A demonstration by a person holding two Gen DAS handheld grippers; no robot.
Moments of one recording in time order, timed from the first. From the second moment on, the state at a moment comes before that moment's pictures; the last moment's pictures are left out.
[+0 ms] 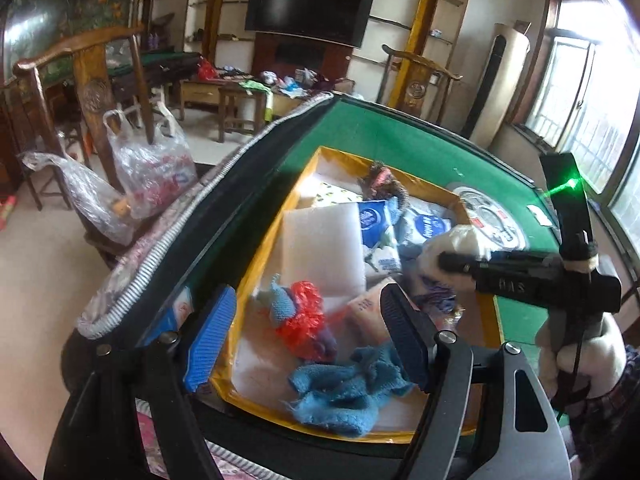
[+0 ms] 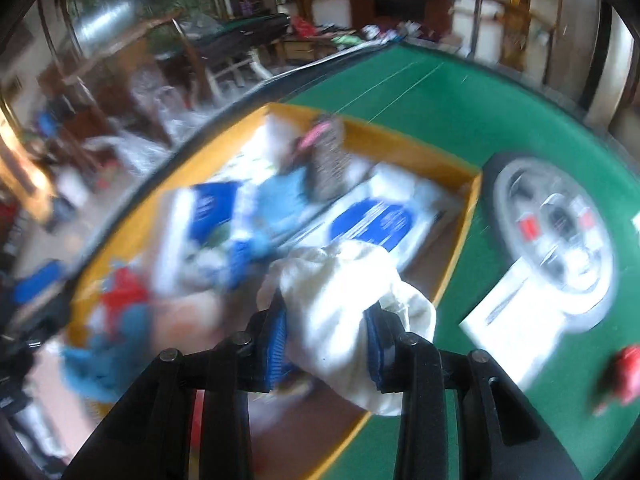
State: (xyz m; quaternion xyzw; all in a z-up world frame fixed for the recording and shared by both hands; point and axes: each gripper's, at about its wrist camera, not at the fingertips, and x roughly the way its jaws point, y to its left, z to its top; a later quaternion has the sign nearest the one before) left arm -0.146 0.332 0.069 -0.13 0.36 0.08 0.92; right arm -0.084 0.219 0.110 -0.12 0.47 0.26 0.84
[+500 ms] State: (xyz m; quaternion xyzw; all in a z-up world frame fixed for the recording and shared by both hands) left arm -0.153 0.331 0.072 -0.08 0.35 0.15 0.92; right arm -0.128 0.223 0.127 -0.18 0.45 0.27 0.83
